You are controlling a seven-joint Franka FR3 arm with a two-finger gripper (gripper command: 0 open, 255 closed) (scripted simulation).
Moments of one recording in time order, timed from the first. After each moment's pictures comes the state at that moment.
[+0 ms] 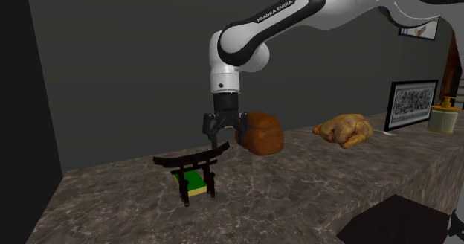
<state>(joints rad) 0.13 0.30 0.36 -1.79 0.09 1.93 0.55</state>
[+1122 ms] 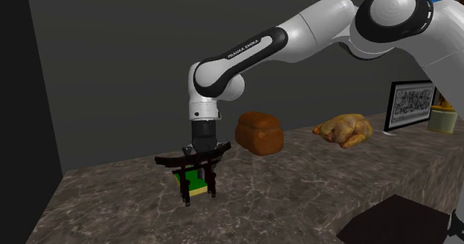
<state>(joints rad) 0.21 0.62 0.35 -1.54 0.06 1.97 0.64</state>
